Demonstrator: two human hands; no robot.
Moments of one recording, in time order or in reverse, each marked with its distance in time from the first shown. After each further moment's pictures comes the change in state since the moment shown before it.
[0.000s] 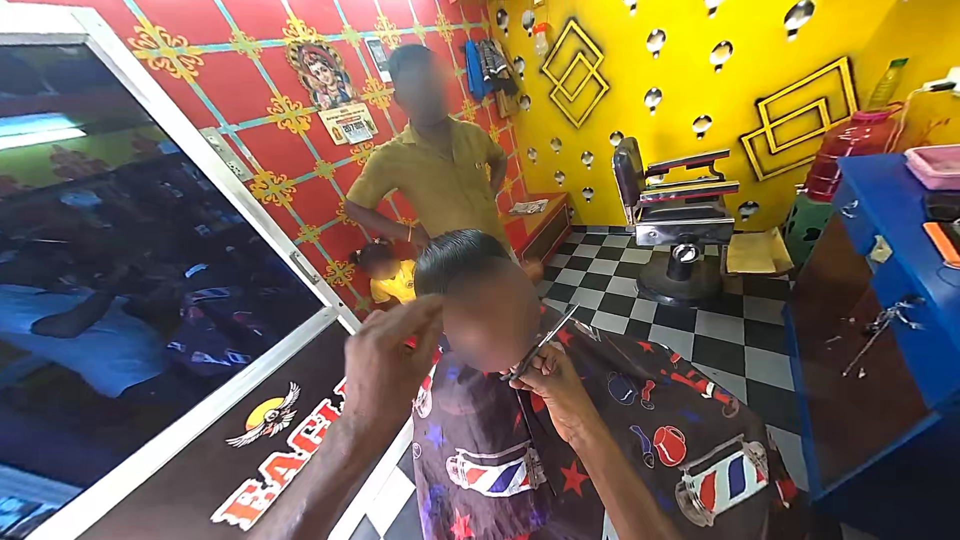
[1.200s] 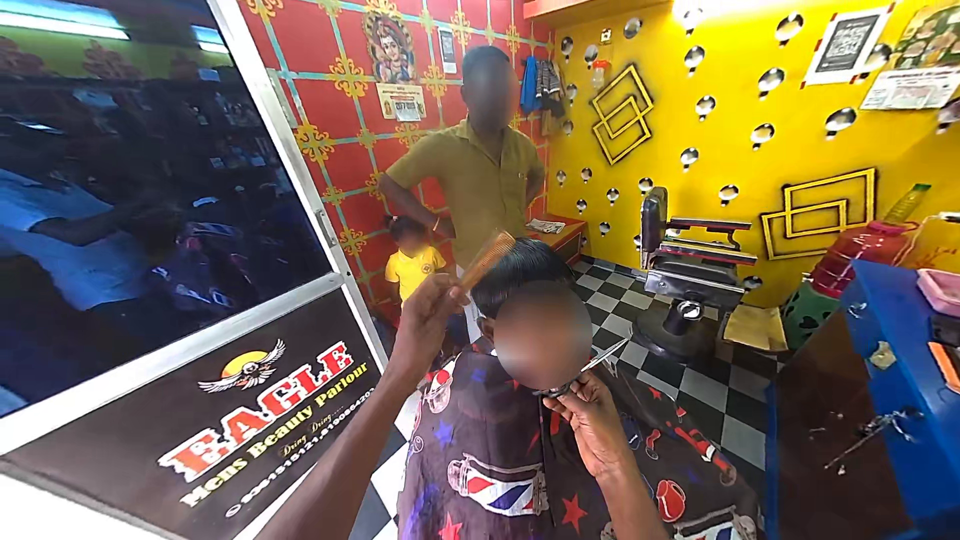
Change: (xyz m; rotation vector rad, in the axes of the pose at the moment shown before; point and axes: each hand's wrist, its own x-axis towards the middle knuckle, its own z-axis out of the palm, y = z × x) left_hand -0.018 -0.100 0.057 -0.887 0.183 -0.290; right_hand 0.005 -0.007 -0.010 -0.035 0.118 0.007
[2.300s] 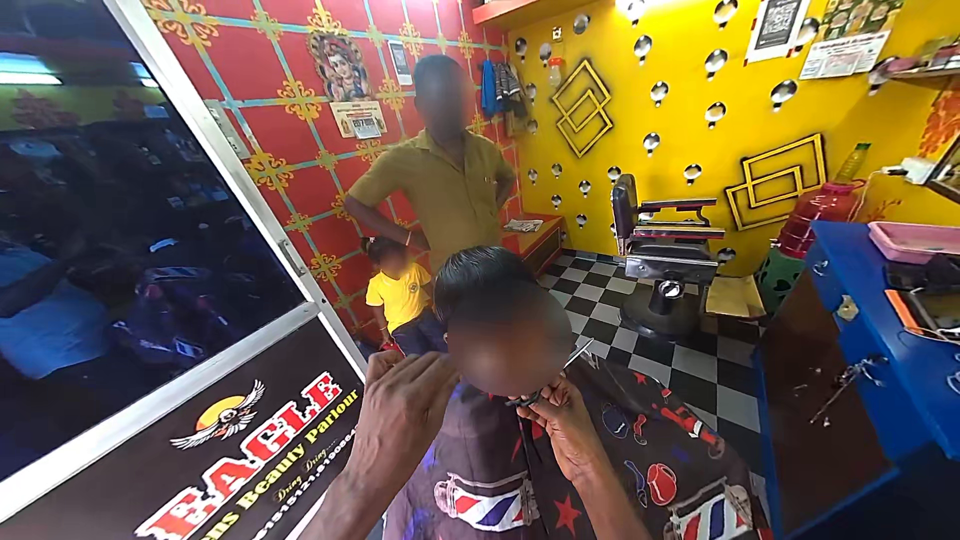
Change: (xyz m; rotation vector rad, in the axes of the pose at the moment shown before) left_hand -0.051 0.082 0.027 0.958 -0.150 0.390; right_hand -0.004 0.013 0.001 0.119 -0.013 0.017
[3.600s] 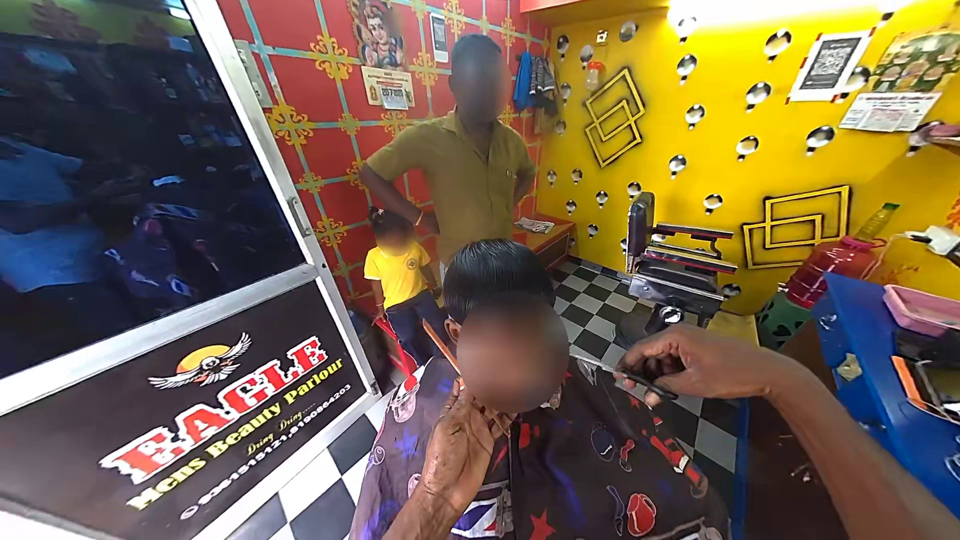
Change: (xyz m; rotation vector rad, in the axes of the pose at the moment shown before) left_hand -0.035 0.058 0.111 -1.941 0.265 -1.295; right_hand 0.051 -0.249 -0.027 -1.315 -0.880 0.202
